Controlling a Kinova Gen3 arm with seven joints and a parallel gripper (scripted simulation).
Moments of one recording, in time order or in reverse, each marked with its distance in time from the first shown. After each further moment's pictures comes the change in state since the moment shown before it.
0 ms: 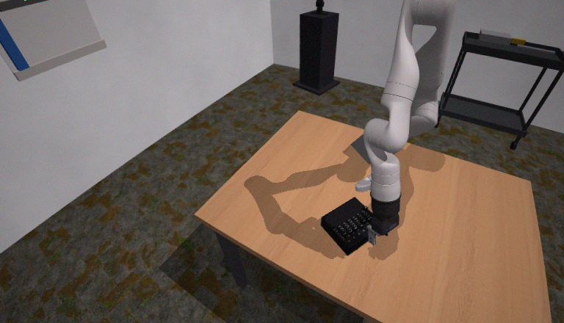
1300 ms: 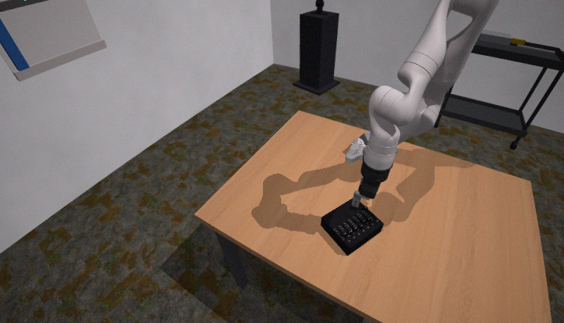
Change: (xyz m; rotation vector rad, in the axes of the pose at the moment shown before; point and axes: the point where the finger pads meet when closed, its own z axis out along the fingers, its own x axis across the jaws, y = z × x) arm 0.006 -0.083 -0.098 0.311 0.105 -0.462
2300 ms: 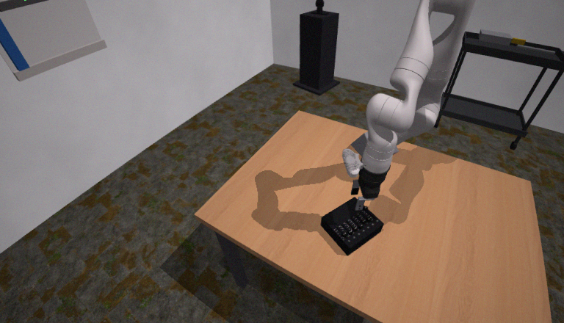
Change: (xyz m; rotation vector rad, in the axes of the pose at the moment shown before) arm -0.001 -0.004 0.015 0.003 0.069 -0.600
